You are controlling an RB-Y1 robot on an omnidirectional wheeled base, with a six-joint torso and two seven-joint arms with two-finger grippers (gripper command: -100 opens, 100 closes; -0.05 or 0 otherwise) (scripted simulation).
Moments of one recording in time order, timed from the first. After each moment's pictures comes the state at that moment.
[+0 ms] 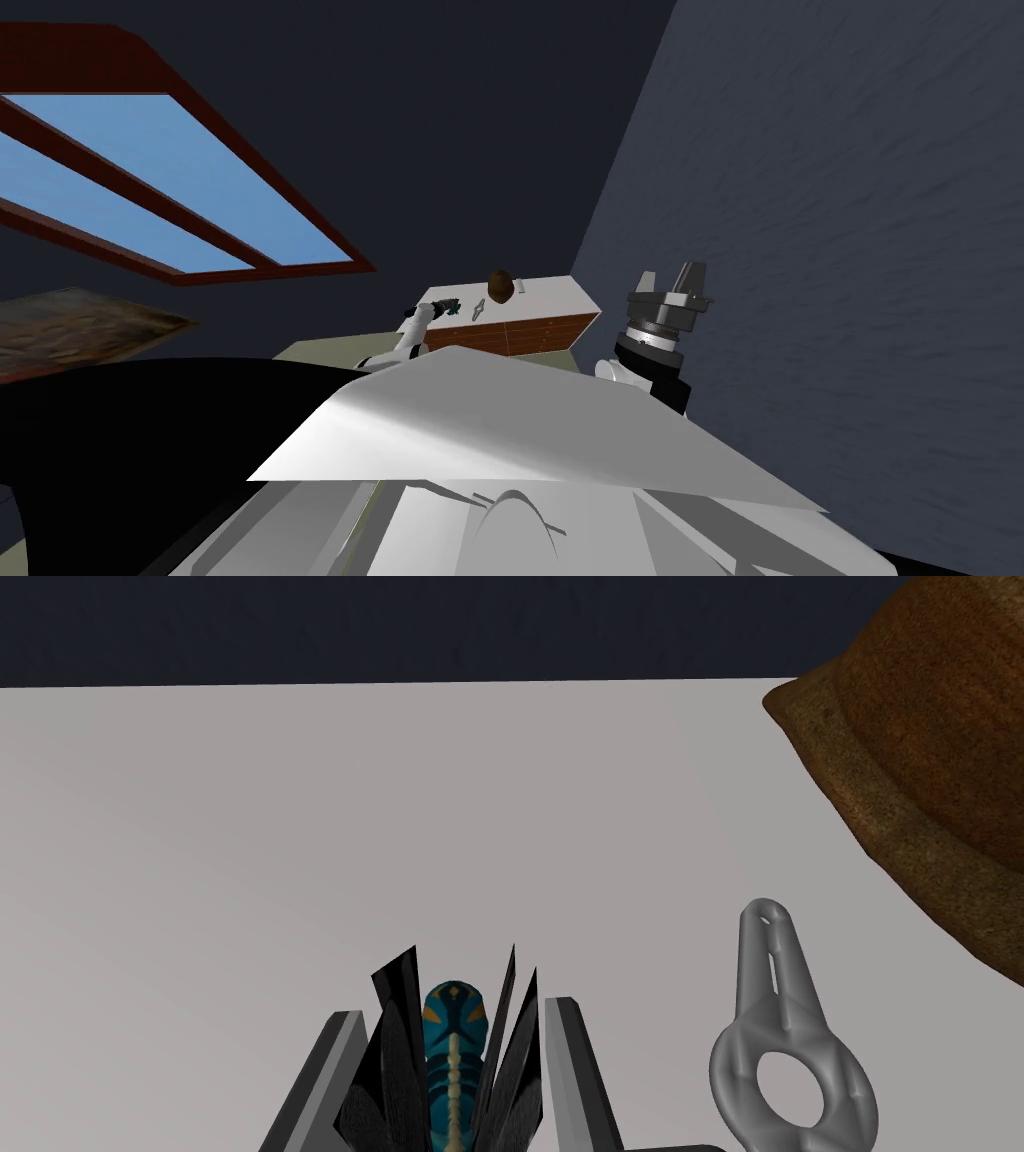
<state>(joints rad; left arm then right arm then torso) -0.19 0.40 0.58 -0.88 1.09 0.51 0.61 0.52 -0.01 0.03 -2.37 -0.08 -0.47 0.11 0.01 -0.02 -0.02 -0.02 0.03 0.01</state>
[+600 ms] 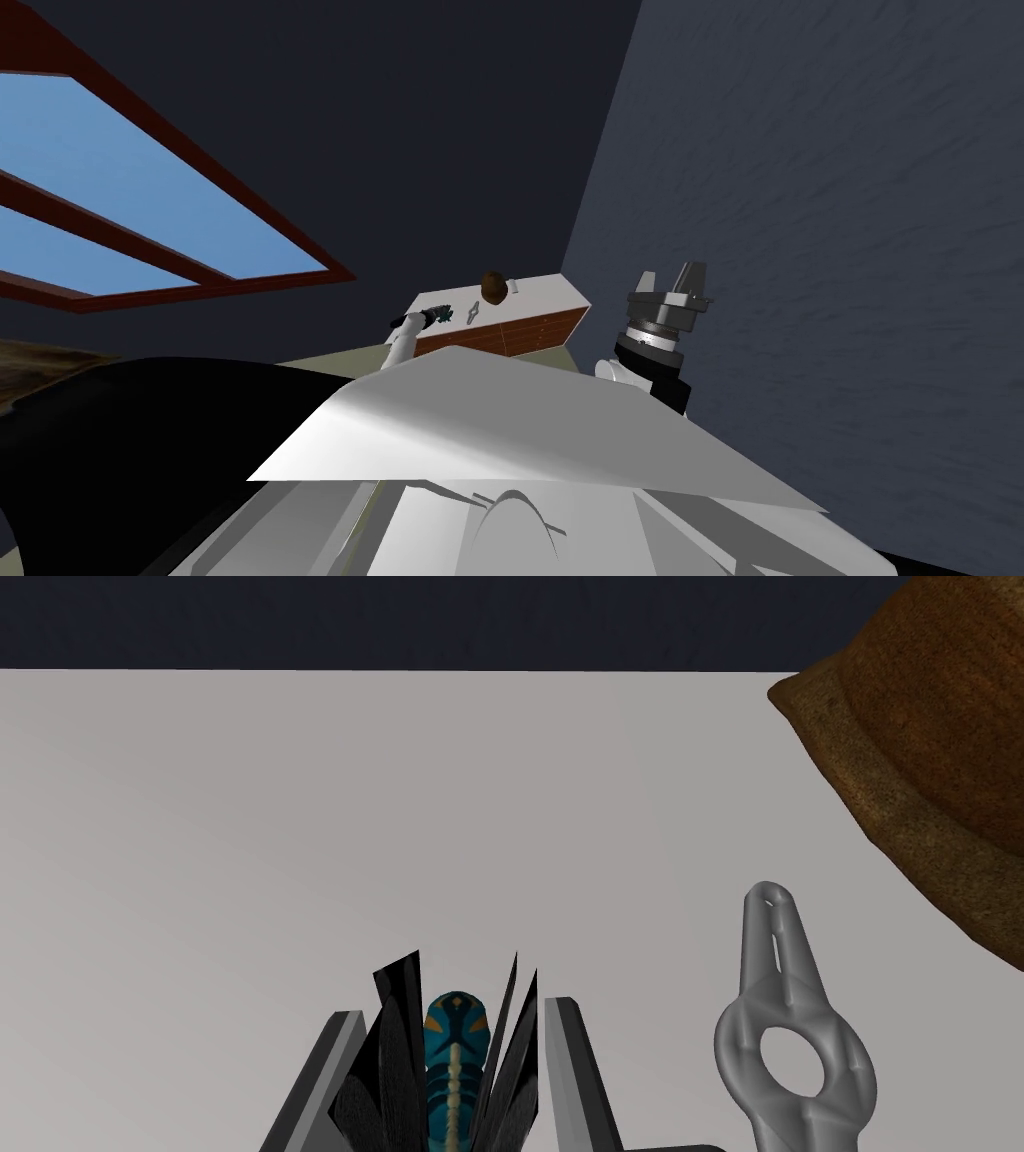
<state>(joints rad) -0.02 0.37 0.63 -1.06 1.03 0.53 0.74 0.52 -0.01 0.03 -2.37 -0.08 -0.47 0.11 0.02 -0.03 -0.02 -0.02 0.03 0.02</state>
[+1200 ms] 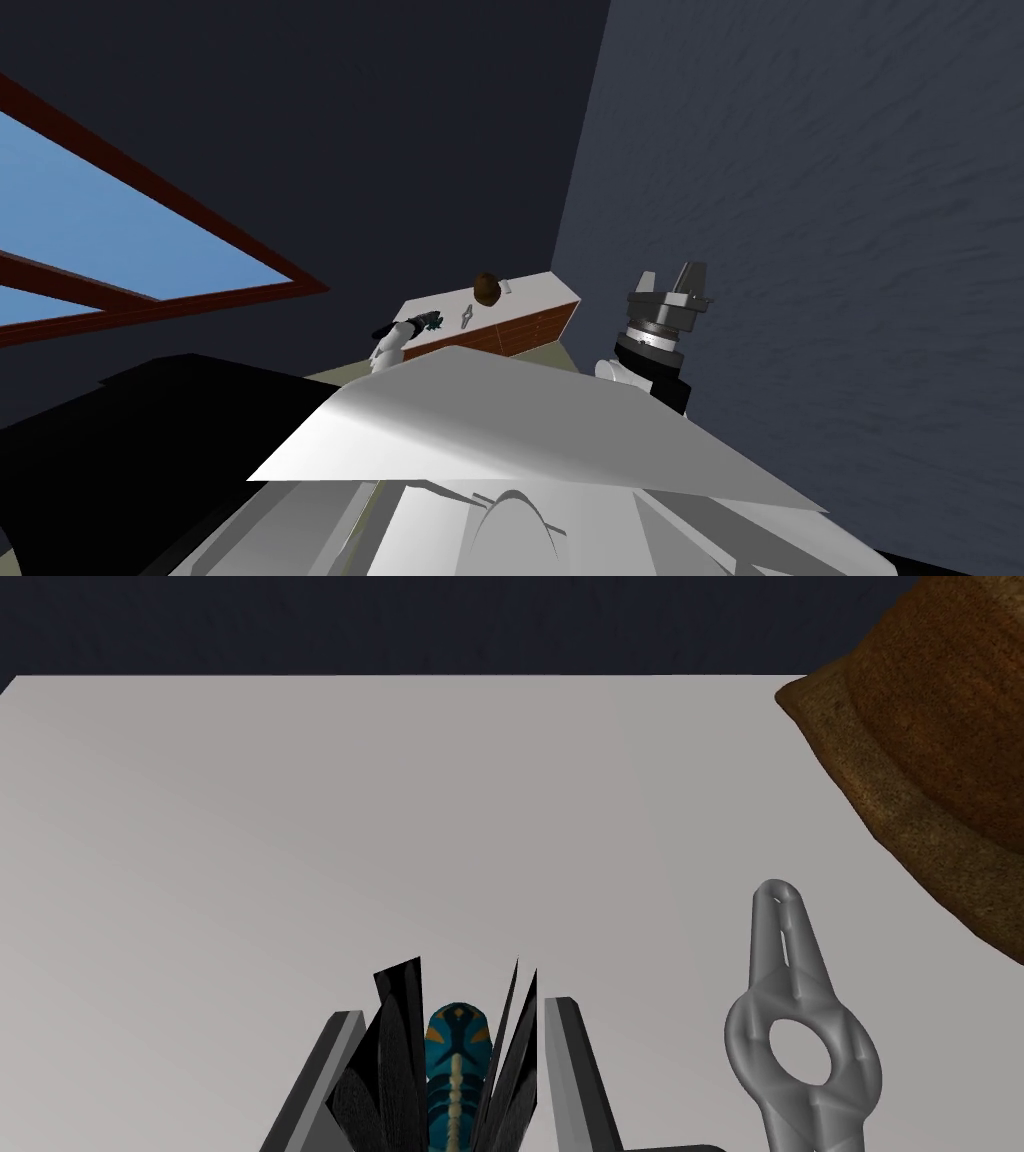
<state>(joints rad) 0.15 0.33 0.68 -1.26 0.95 0.54 0.89 0.52 -0.01 0.03 -2.37 -0.08 -0.47 0.11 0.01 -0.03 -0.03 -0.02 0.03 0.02</state>
